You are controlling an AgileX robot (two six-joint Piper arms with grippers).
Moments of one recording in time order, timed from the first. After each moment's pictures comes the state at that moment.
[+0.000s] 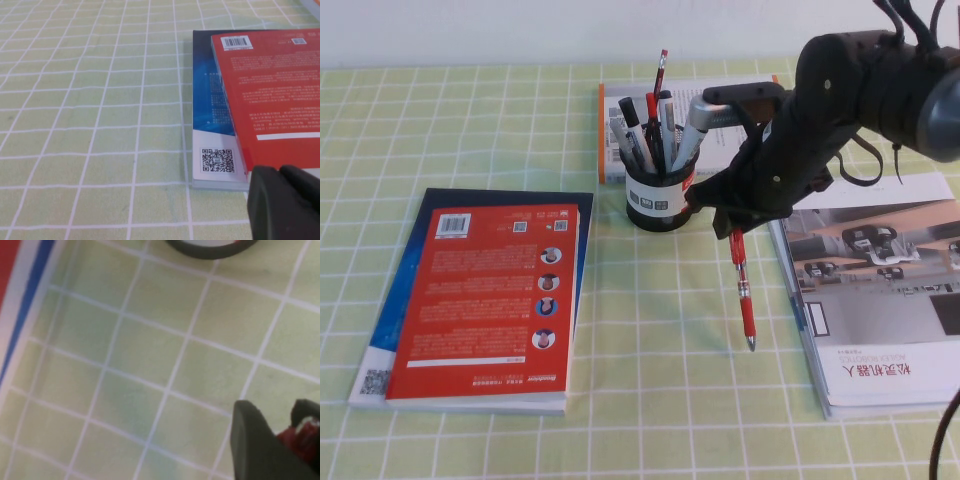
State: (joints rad) right arm 0.48 2.00 -1.70 0.18 0.96 0.08; left arm 0.00 -0.02 0.03 -0.07 0.39 0.16
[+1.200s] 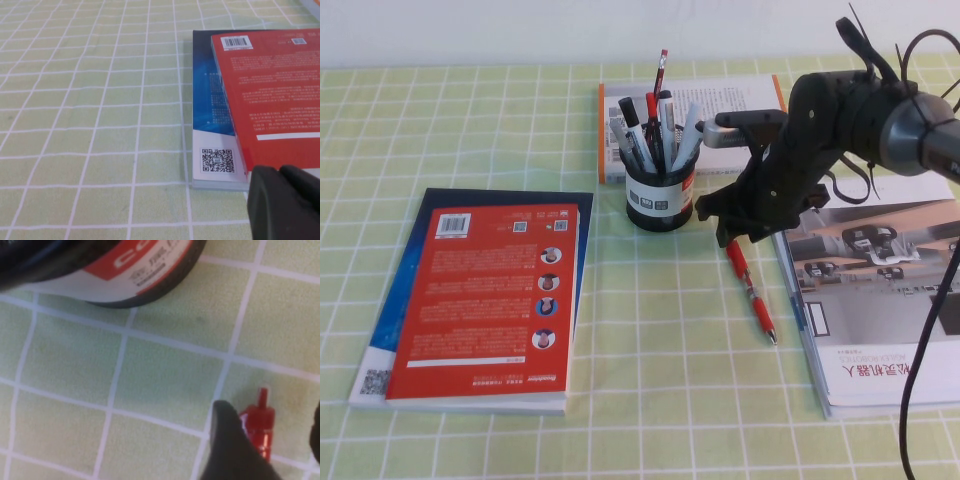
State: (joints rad) right arm 0.42 2.19 -1.79 0.18 0.89 0.09; left arm 0.00 -0.02 0.03 -0.07 0.39 0.16
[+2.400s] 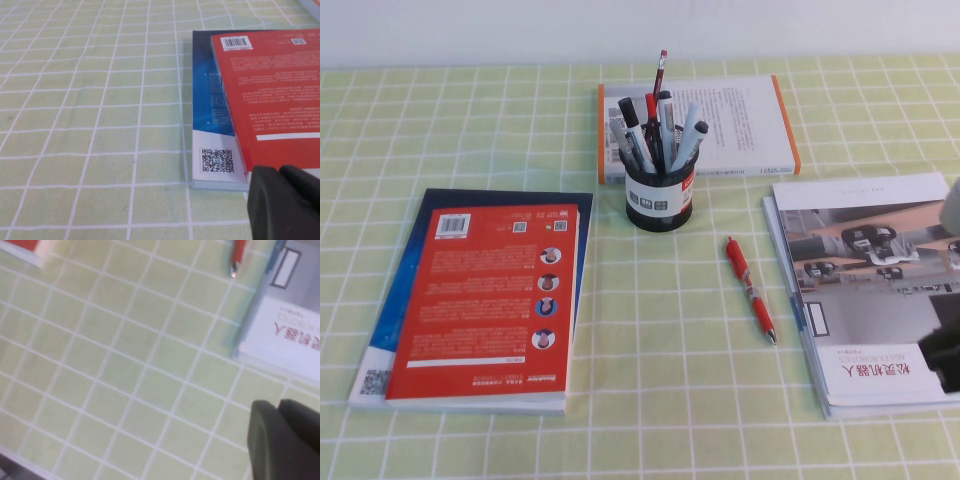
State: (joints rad) right arm 0.50 1.02 -0.99 0.13 1.08 0.08; left arm 0.00 -0.02 0.03 -0.07 0.39 0.16
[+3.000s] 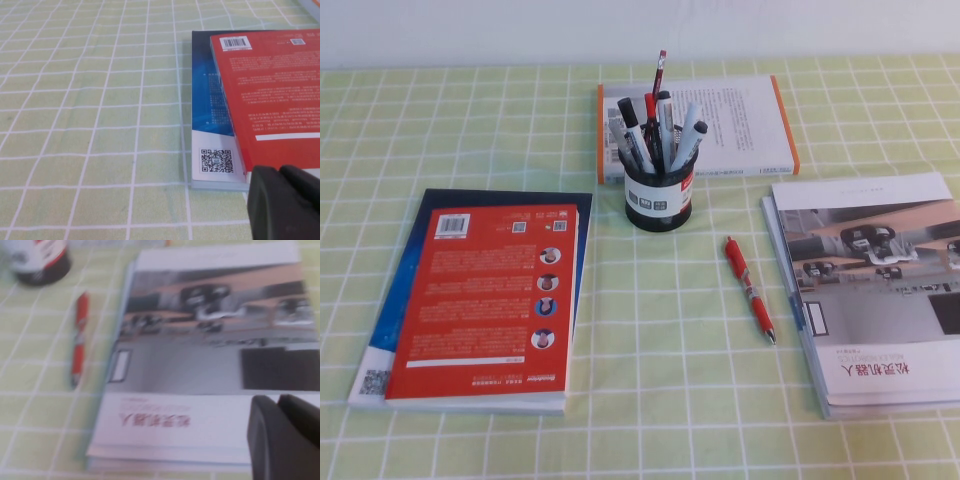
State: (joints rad) right arm 0.21 0.57 -0.25 0.07 0.25 0.08; left arm 0.00 -0.02 0.03 -0.07 0.39 0.16
